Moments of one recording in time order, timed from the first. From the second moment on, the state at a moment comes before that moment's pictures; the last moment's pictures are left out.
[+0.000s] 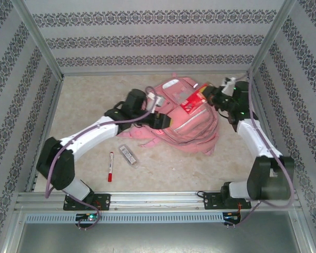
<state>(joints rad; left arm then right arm) -0.64 1.60 1.23 -0.26 0.53 -0.36 -0.05 1.33 0.93 0.04 -0.69 0.99</state>
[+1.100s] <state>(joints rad) -0.91 2.11 1.89 -0.69 -0.32 0.08 -0.37 1.09 0.64 -0.19 -0.80 0.90</state>
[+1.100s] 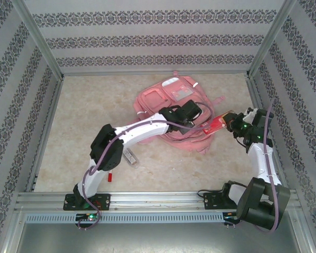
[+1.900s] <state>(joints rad) -0.82 2.00 2.02 -0.83 -0.19 0.08 0.08 1.78 0.77 0.46 -0.71 1.22</state>
